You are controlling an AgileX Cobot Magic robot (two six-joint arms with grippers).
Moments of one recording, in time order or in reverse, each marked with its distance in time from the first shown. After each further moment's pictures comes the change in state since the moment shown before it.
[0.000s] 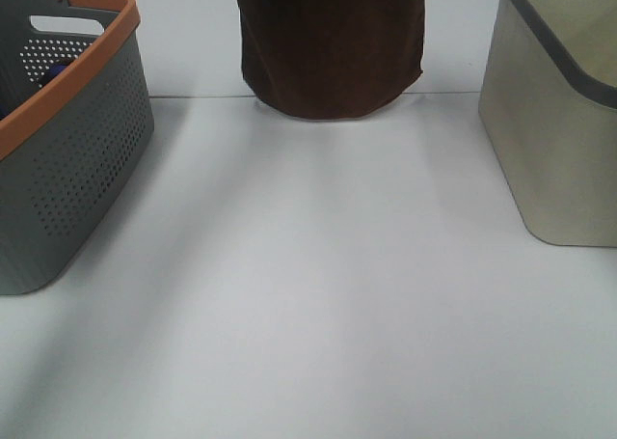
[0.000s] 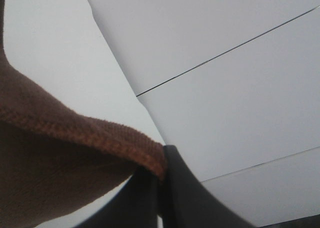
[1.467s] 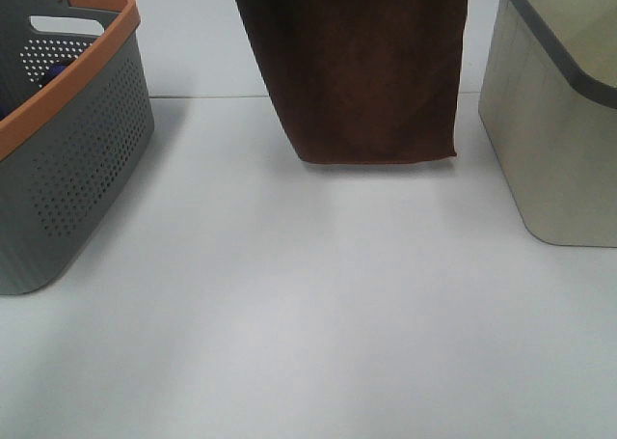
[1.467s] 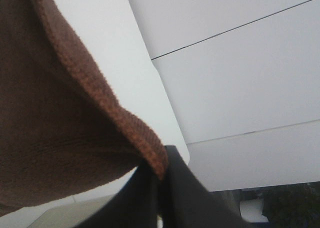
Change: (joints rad) left arm -0.116 -0.192 0.000 -0.180 0.504 0.226; right arm 0.118 -0.389 0.394 -0.141 0.213 0.063
